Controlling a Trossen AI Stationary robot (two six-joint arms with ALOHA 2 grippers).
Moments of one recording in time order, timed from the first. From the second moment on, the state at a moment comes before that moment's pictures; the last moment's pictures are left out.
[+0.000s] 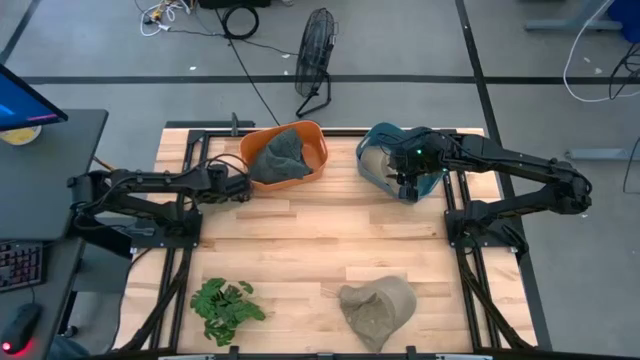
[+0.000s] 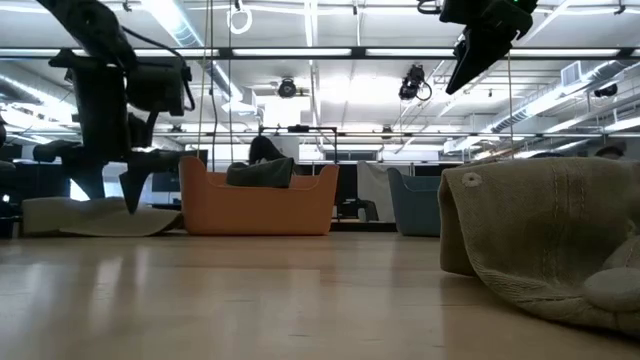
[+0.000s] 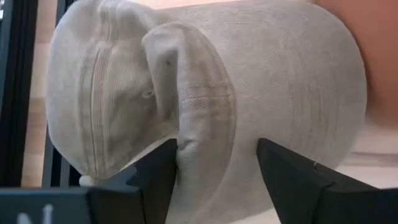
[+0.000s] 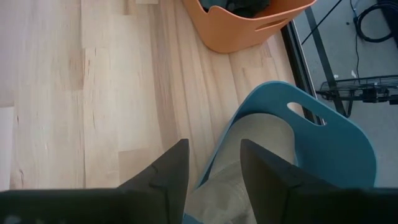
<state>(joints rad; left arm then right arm) 0.32 1.18 0.54 -0.81 -0.47 -1.22 -0.30 1.11 1.12 -0.93 0.06 -0.24</state>
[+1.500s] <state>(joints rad) -0.15 1.33 1.20 -0.77 -0.15 0.05 -0.21 1.28 1.12 -0.20 -0.49 -0.17</state>
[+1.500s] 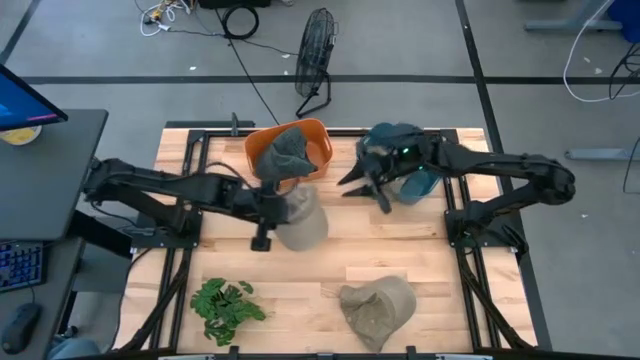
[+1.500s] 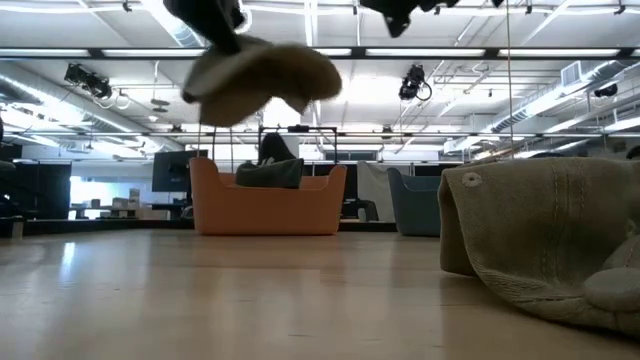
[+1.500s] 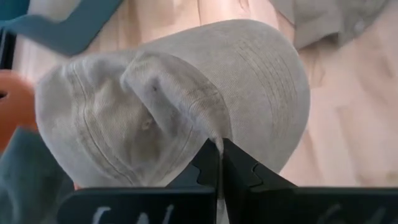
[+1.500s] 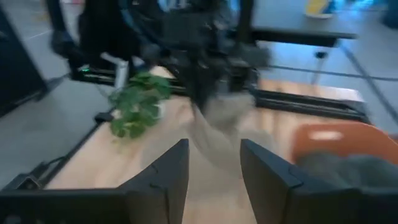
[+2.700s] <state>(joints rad) -0.14 1.49 1.20 -0.48 -0.10 0.24 -0.01 1.56 1.12 -0.09 -0.30 -0.40</state>
